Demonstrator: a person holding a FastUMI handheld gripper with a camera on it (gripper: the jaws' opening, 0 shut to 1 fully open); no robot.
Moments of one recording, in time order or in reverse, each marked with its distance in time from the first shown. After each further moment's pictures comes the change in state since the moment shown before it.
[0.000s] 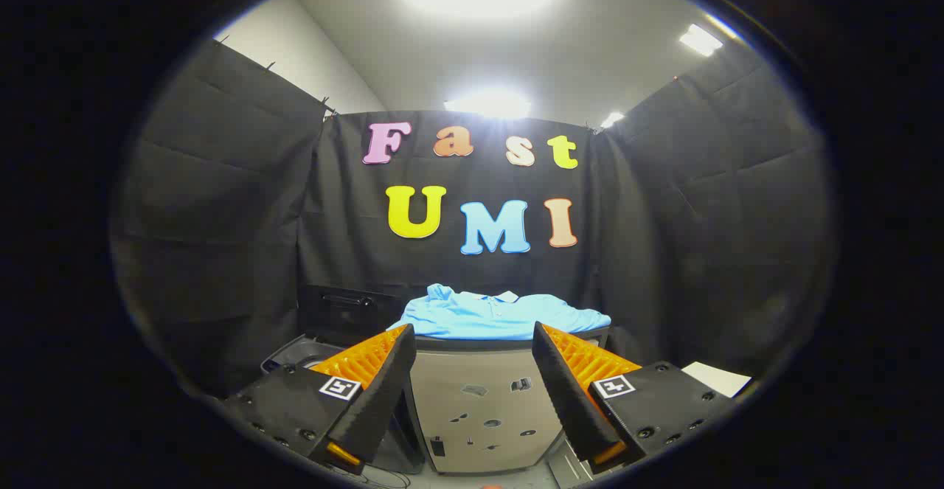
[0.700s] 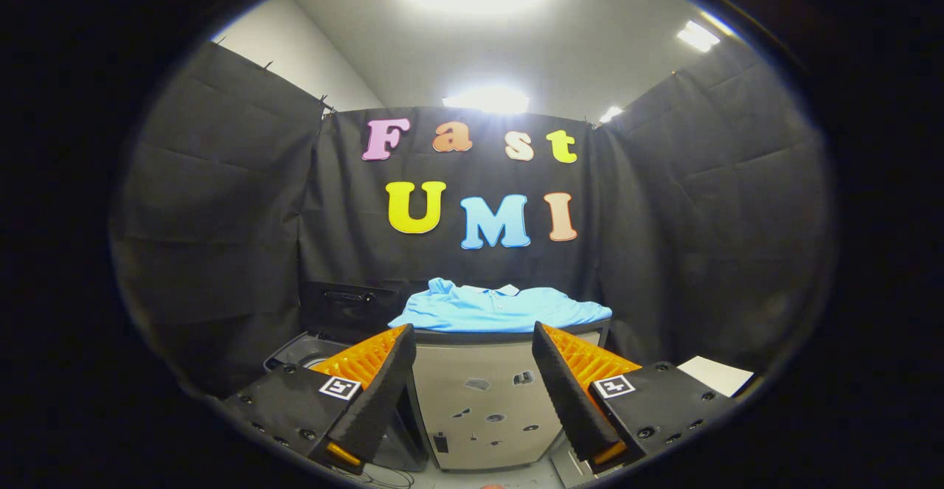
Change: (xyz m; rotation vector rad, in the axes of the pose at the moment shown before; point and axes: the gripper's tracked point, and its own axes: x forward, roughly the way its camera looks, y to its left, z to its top) arm -0.007 -0.003 -0.009 0.011 0.014 0.002
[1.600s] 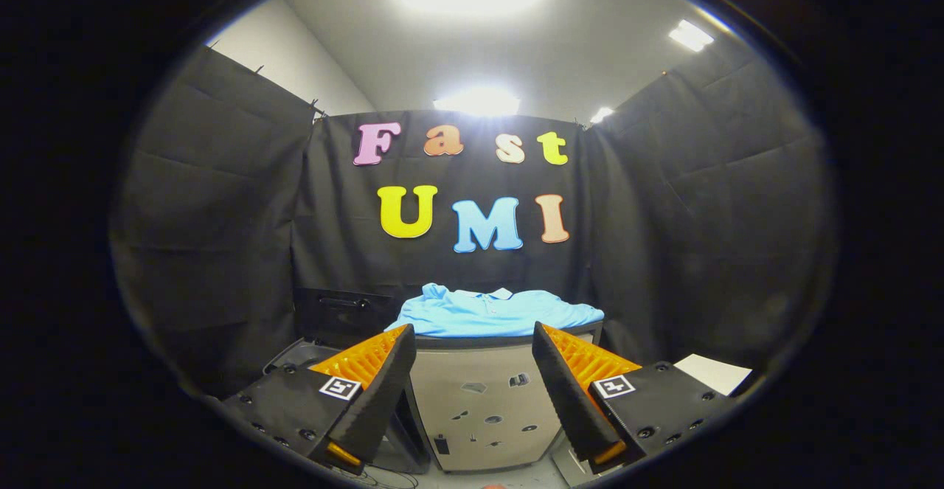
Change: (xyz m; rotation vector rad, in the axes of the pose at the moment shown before) arm 0.001 -0.007 0.014 0.016 -0.007 -0.031
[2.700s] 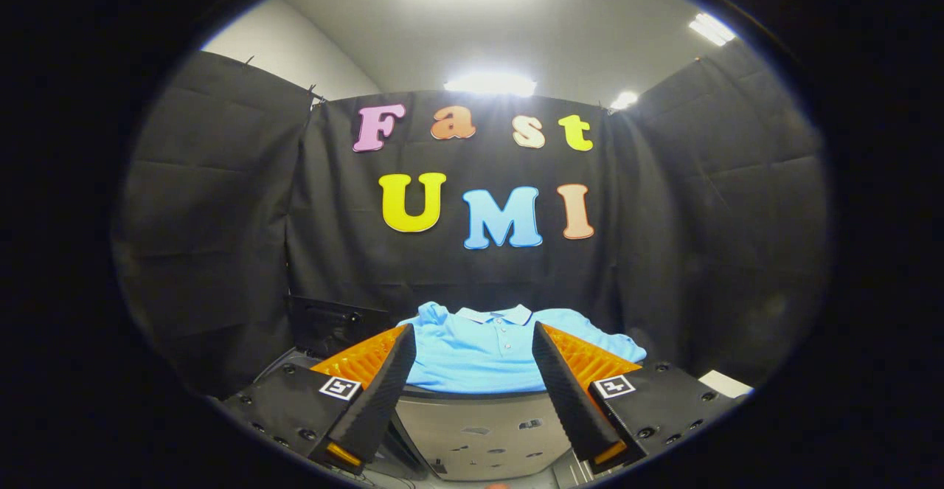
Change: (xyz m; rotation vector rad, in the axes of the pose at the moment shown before) arm 0.157 0.001 0.030 -0.018 0.087 0.065
